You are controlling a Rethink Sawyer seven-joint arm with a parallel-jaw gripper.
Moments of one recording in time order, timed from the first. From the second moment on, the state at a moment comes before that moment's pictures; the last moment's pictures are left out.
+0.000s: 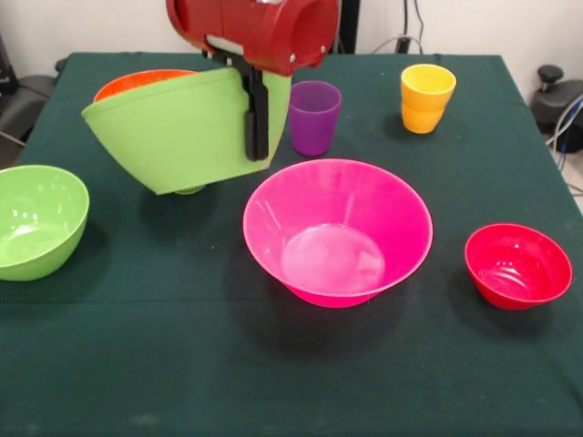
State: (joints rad) arm -0.34 -0.58 0.16 1.06 -0.11 0.87 2.33
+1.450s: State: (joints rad) arm -0.35 -0.71 0.13 1.35 -0.11 0.76 2.33
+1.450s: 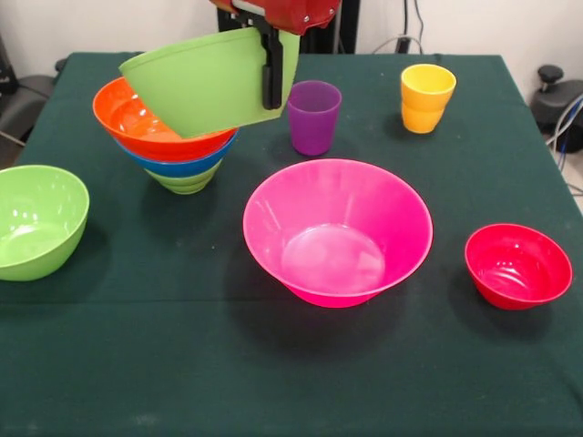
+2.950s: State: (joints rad) arm -0.50 -0.83 0.13 1.67 -0.11 0.63 2.33
